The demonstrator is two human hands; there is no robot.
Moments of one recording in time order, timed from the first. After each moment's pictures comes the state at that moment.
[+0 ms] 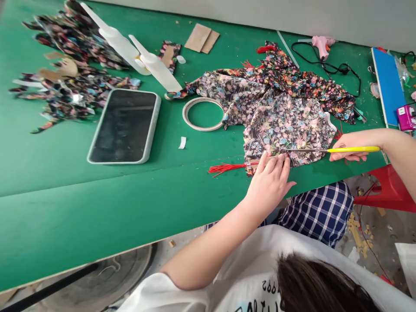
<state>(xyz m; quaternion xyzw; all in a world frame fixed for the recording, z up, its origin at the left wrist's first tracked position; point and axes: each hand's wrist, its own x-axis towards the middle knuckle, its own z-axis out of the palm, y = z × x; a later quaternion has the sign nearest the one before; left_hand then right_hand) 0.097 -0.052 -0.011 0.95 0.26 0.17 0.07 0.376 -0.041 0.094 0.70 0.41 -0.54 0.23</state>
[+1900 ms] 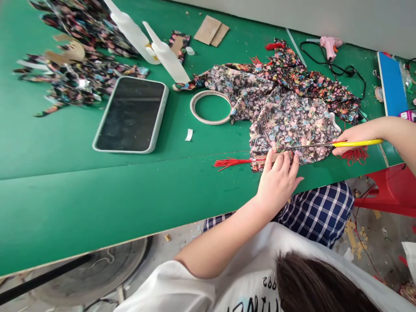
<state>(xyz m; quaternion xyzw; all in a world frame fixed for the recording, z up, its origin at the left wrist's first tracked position) 0.111 -0.064 -0.012 0.93 0.31 0.18 0.06 0.358 -0.006 0.113 0.61 0.53 -0.44 0.40</state>
